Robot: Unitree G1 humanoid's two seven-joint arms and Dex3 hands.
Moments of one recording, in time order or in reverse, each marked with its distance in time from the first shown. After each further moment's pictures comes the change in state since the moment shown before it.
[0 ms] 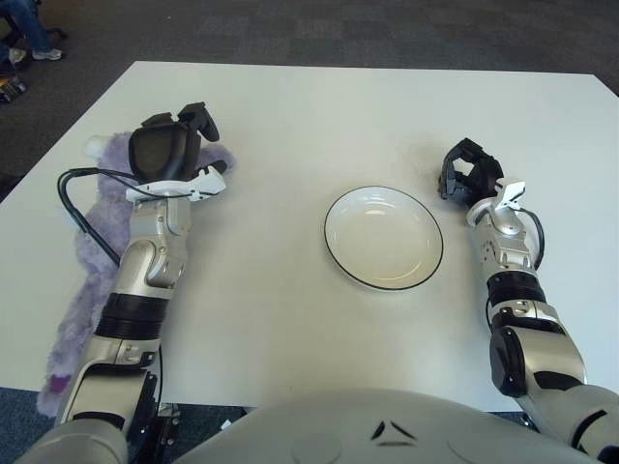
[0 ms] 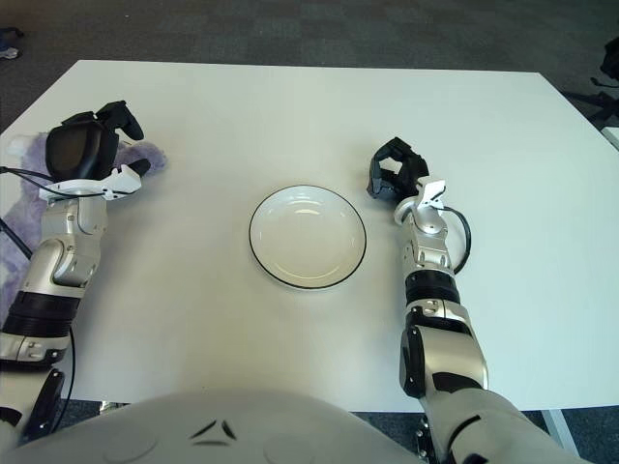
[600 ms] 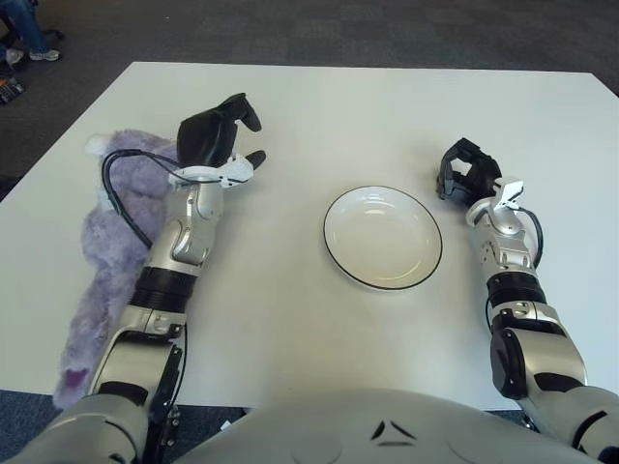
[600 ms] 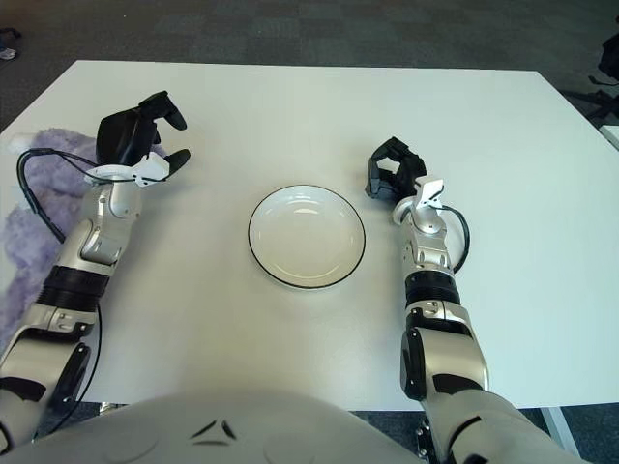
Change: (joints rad) left arm -0.125 -0.063 -0.072 0.113 -0.134 -0.119 0.011; right arm 0.011 -0.002 0.020 -0.023 -0.002 0.009 0.002
